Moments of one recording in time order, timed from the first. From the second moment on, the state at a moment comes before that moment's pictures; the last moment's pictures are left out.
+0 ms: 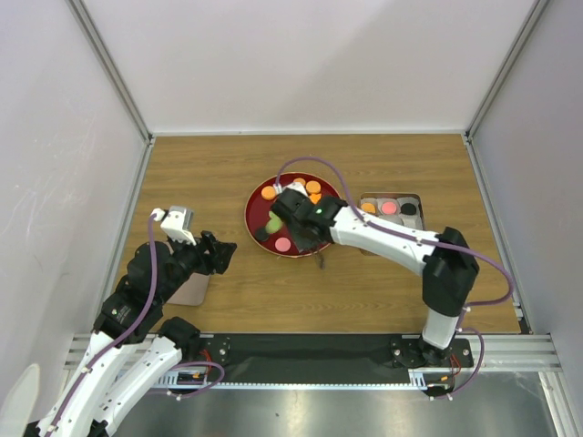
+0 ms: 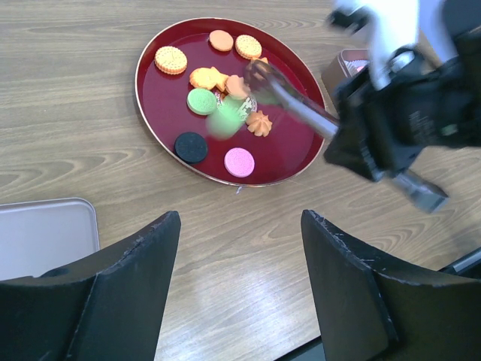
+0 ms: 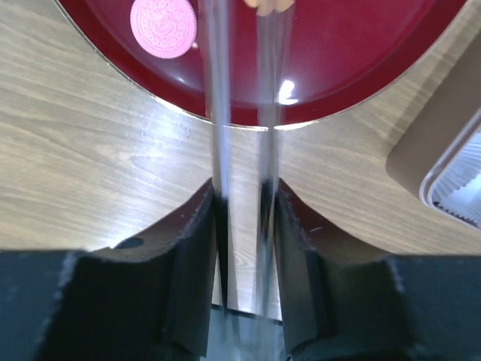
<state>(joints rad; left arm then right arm) -0.51 0.42 0.72 -0.60 -0.05 -0.36 0.99 1.81 1.54 -0.86 0.35 0.40</state>
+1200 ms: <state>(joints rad) -0.51 0.42 0.72 -0.60 -0.05 -0.36 0.96 1.77 1.43 -0.71 0.10 0.41</state>
